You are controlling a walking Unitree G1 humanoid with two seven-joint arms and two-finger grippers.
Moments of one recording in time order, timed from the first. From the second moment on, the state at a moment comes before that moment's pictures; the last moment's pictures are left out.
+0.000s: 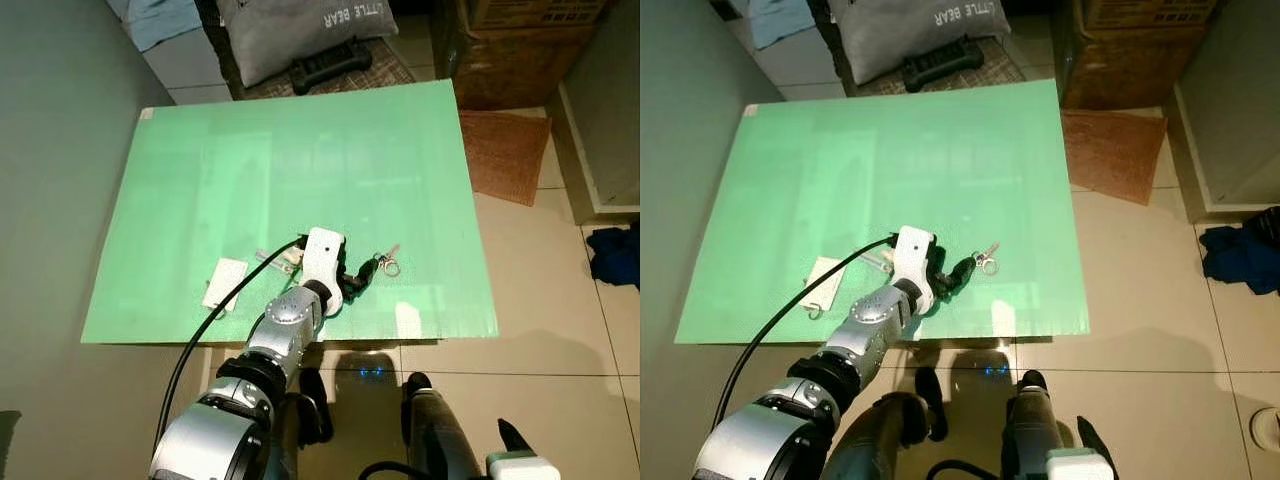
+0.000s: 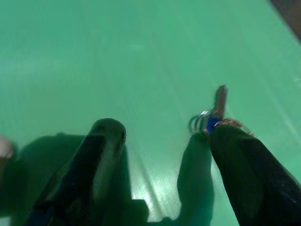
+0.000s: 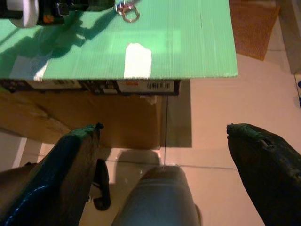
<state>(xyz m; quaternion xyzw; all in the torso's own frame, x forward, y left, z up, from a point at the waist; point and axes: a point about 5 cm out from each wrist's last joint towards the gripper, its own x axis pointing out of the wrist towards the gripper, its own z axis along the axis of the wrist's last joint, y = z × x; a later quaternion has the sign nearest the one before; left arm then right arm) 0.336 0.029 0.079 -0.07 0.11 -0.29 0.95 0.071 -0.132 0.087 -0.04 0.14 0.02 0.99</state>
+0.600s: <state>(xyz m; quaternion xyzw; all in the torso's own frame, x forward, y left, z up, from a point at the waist) 0.303 -0.004 0.109 -0.04 -0.02 -0.38 0.93 0.110 -0.141 0.101 -0.03 0.07 0.01 1.00</state>
